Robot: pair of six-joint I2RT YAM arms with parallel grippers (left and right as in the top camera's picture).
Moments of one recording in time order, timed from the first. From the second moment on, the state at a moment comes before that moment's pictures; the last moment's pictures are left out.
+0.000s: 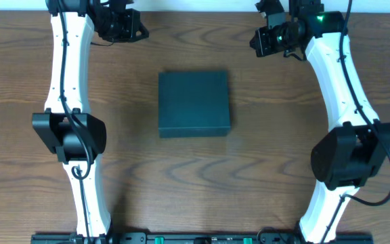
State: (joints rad) left arm -0.02 2.33 2.54 -1.40 0.63 0.09; right arm 0.11 2.07 2.02 -0.97 -0.39 -0.11
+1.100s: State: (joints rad) left arm -0.20 1.08 1.48 -1.50 0.51 0.29; right arm 0.42 0.74 0.95 -1.05 -0.27 0.13
